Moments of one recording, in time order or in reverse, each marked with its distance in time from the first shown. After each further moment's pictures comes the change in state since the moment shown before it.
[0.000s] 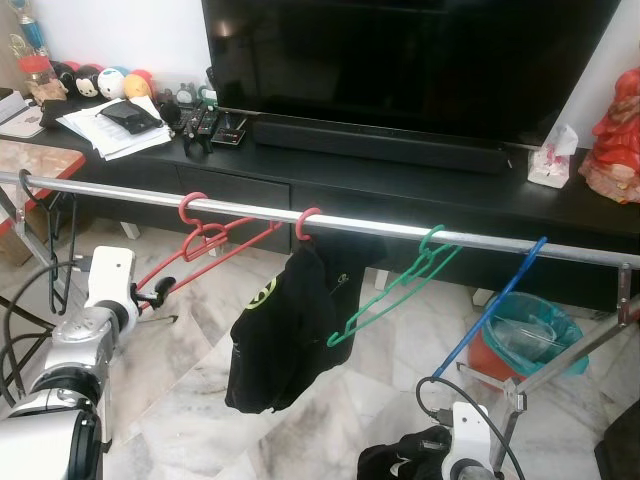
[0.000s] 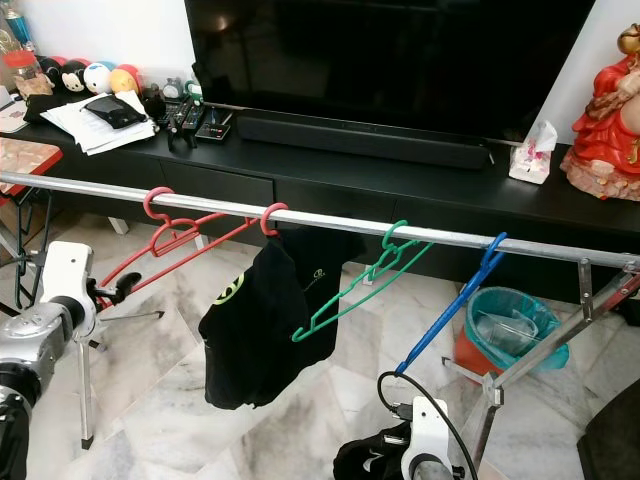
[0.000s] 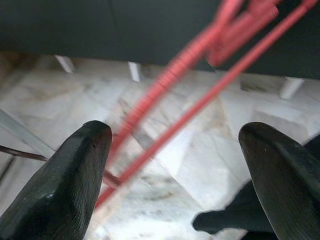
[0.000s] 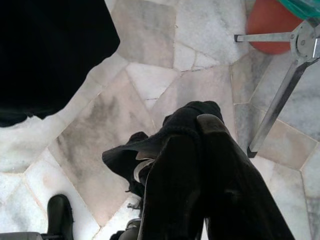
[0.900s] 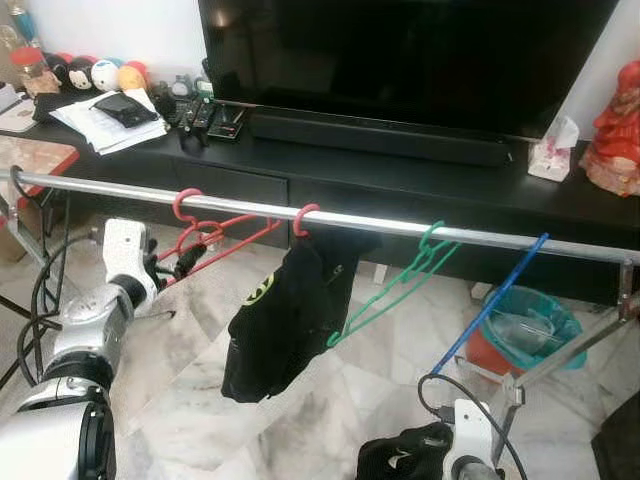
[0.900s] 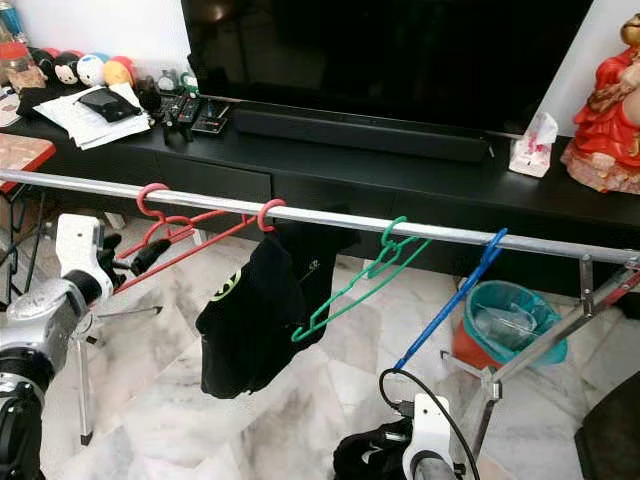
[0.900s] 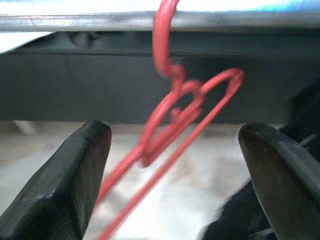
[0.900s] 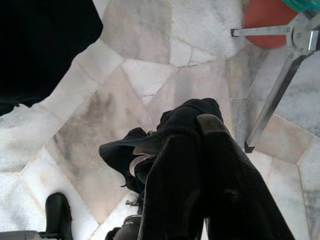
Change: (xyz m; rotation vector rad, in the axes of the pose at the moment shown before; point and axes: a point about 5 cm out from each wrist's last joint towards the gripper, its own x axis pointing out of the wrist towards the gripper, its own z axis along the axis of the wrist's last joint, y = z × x) left arm 0.005 -0.007 0.049 0.058 -0.222 -0.094; right arm 0.000 -0.002 0.001 0.002 -0.001 -0.002
